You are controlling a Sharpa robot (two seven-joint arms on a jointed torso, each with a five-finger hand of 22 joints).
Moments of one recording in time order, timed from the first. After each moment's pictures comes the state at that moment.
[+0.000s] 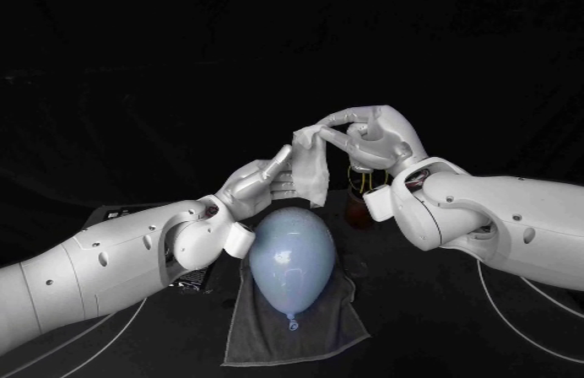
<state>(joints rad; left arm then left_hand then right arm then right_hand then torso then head) 1.20 -0.64 -0.01 1.35 -0.11 0.18 0.46 1.15 0.07 -0.13 0.28 0.05 0.69 0.19 0.12 0.13 0.90 0.23 0.07 0.06 0.81 0.20 0.07 0.14 0.08 0.59 0.29 0.07 0.06 1.41 -0.86 -0.12 1.72 -0.40 -0.71 0.41 1.36 -0.01 0.52 0.03 0.04 1.02 0.10 0.31 0.39 1.46 0.03 1.47 1.31 1.47 -0.03 1.57 1.31 0.05 1.46 0.07 1.28 1.31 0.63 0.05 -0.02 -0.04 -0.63</state>
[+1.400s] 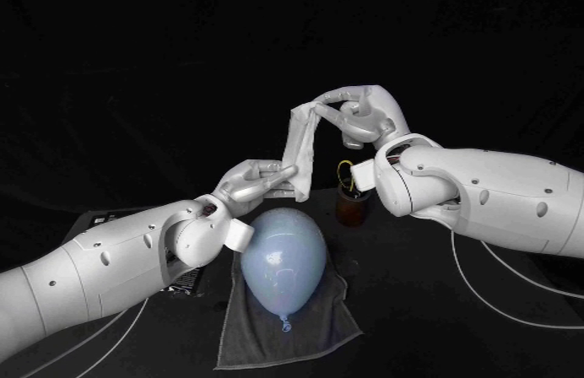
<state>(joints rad) 1.20 -0.58 -0.01 1.29 -0.08 0.07 0.42 1.62 0.08 0.27 0.19 0.04 0.96 0.19 0.29 0.21 1.09 0.15 0.08 0.06 1.01 0.12 0.14 0.21 0.17 0.88 0.28 0.13 0.07 1.44 -0.77 -0.11 1.54 -0.34 -0.74 0.42 1.35 -0.02 0.53 0.03 0.04 1.03 0.10 0.31 0.40 1.46 0.03 1.47 1.31 1.46 -0.03 1.57 1.31 0.05 1.47 0.07 1.28 1.31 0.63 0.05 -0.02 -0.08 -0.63</state>
